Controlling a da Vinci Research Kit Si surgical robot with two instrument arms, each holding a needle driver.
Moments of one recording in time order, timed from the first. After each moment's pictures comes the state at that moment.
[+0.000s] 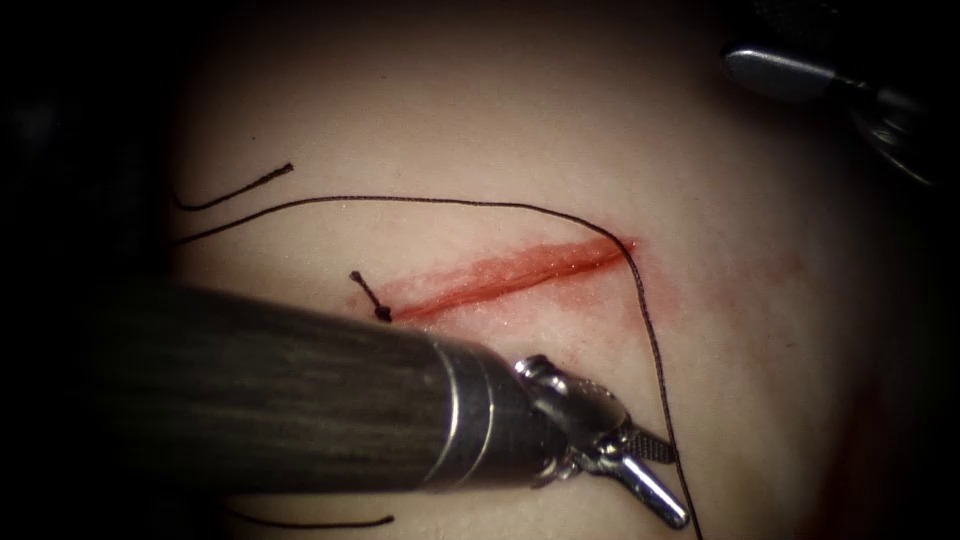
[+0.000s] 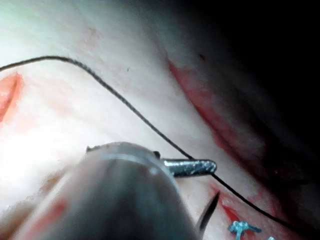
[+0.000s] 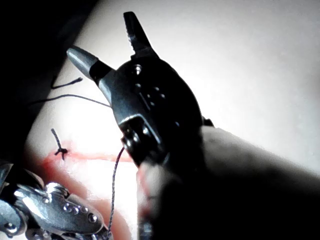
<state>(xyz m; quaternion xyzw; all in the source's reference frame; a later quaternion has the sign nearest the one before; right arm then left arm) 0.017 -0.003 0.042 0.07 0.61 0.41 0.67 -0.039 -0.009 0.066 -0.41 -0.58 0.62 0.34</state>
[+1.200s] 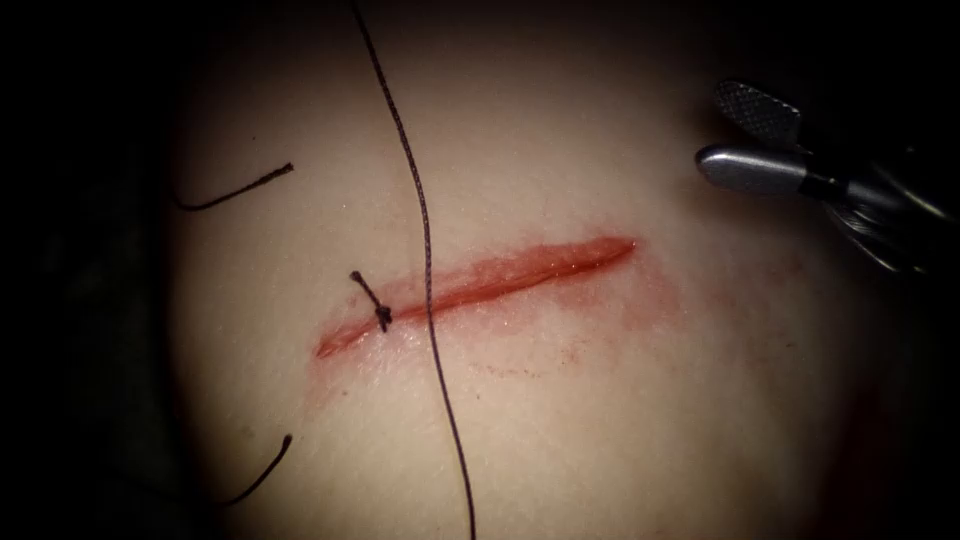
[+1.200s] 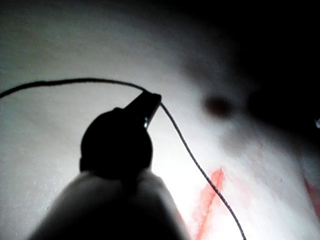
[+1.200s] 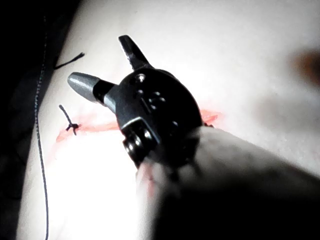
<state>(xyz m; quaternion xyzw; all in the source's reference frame) 0.018 -0.011 0.045 0.23 0.53 0.43 0.70 -0.007 0.019 0.056 -0.52 -0.21 0.61 0.56</state>
